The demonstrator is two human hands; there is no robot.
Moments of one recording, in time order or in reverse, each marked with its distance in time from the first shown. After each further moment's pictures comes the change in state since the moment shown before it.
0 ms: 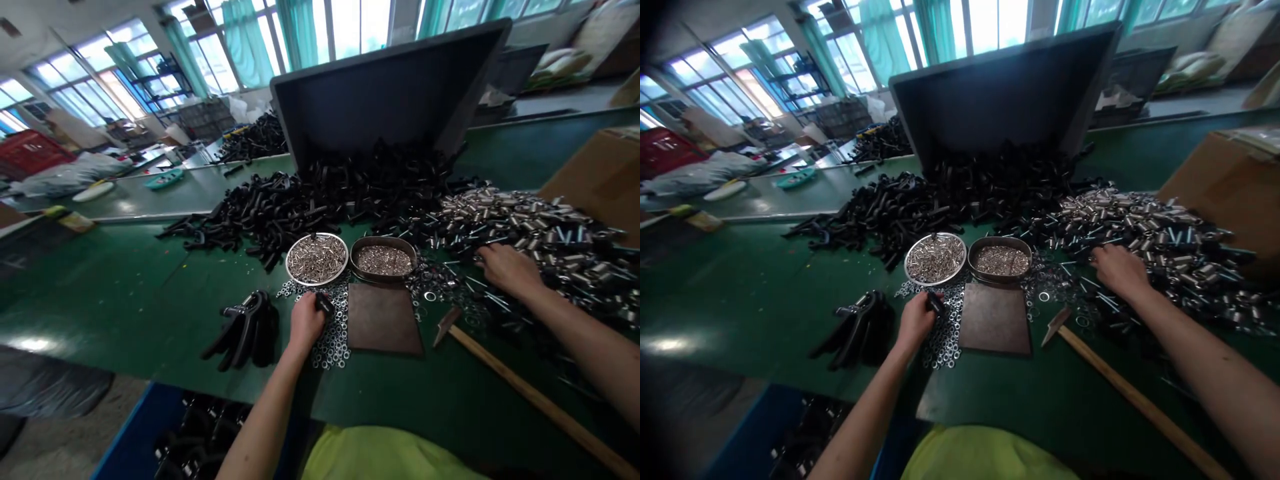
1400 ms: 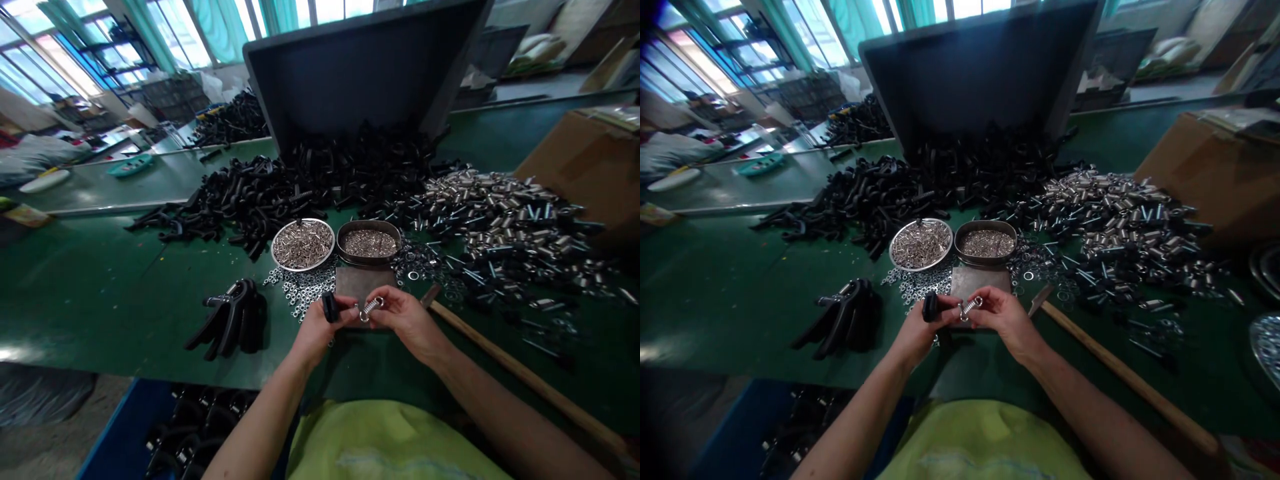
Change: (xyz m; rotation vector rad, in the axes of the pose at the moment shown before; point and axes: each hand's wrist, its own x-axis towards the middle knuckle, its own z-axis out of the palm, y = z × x) left_hand -0.056 0.062 -0.004 -1.030 -0.391 -0.240; right_hand -0.139 -0.213 -0.024 1.776 -0.494 0.213
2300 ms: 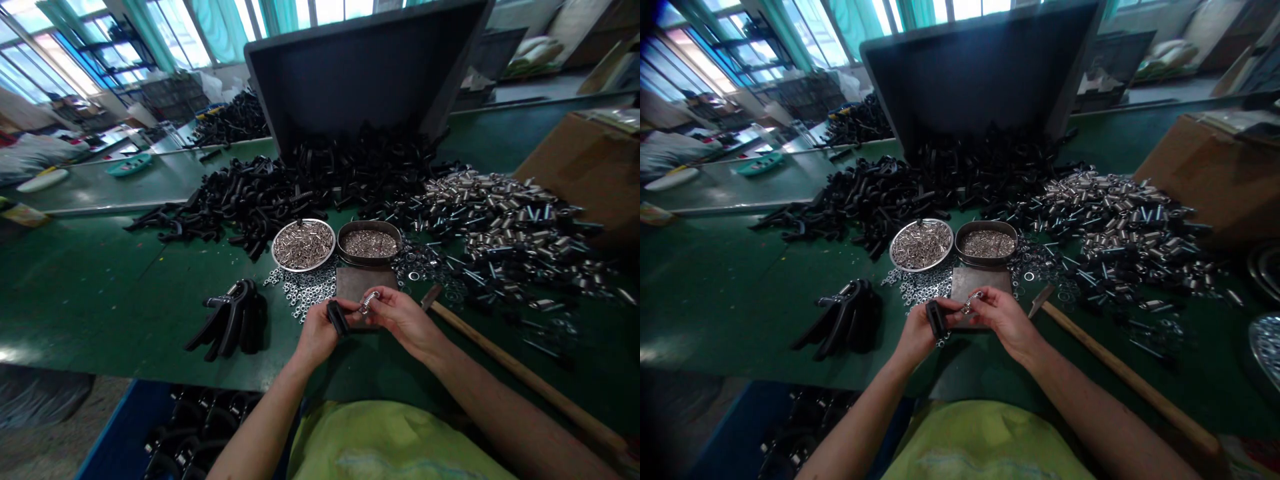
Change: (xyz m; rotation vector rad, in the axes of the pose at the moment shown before) left_hand 0.000 -0.004 -0.003 0.220 0.014 0.150; right_hand 0.008 -0.001 0.004 0.026 0.063 0.069
